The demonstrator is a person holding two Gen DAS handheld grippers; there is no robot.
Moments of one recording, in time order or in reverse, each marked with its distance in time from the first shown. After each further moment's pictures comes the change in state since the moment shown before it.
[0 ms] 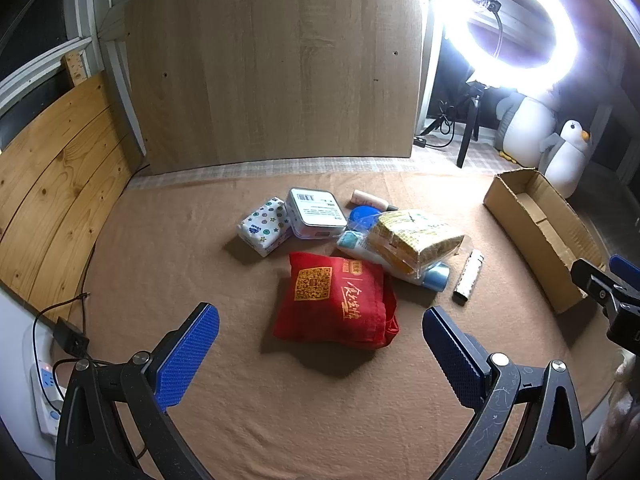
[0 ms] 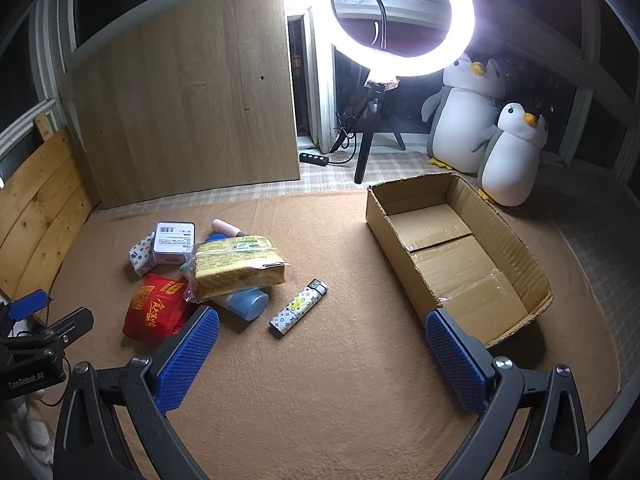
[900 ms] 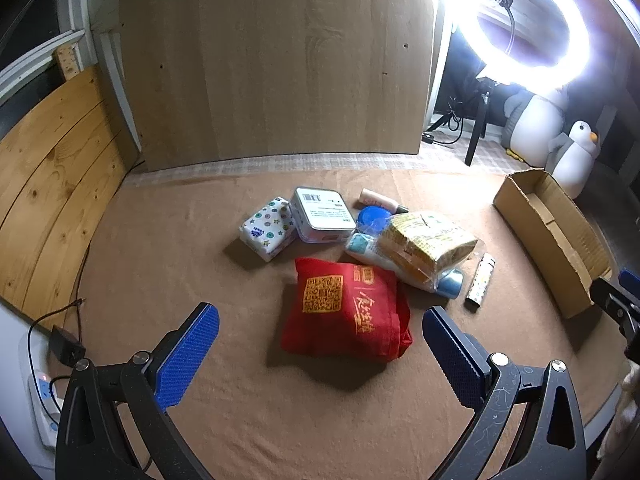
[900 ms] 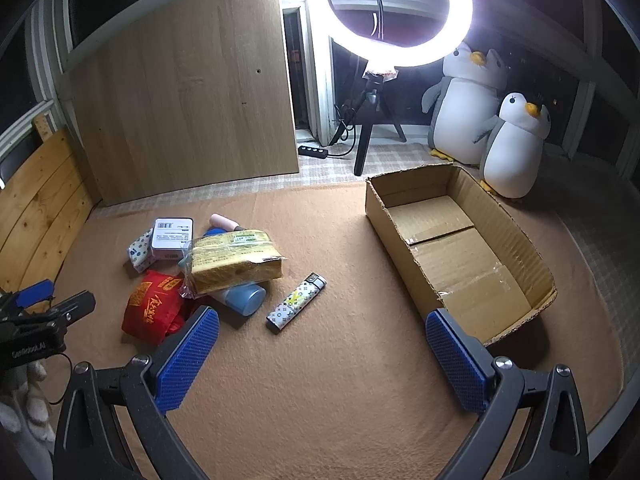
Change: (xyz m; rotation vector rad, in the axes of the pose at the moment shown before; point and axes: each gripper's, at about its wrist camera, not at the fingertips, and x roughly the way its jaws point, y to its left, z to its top) left arm 0.024 0.010 0.017 -0.003 0.034 0.000; right arm 0.007 -0.010 0.000 0.014 0.031 0.015
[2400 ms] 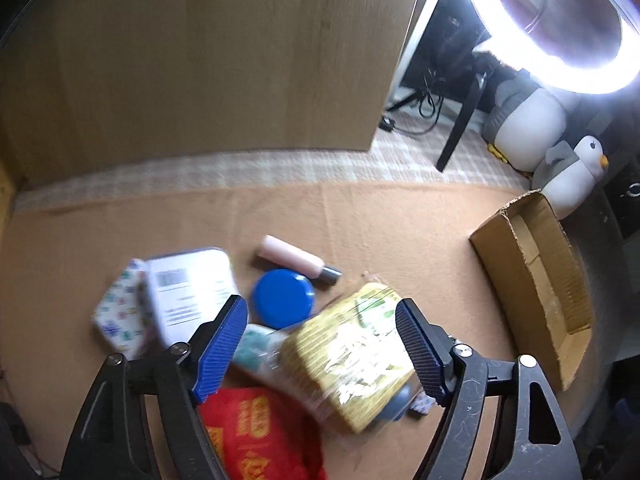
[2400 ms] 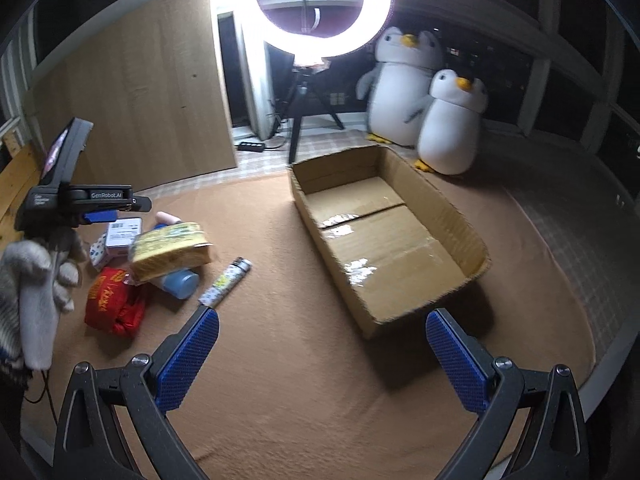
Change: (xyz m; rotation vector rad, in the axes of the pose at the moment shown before) left arm 0.153 -0.063 0.113 -0.026 0.222 -0.231; right arm -0.023 -0.071 -0.018 0.084 0.022 -0.124
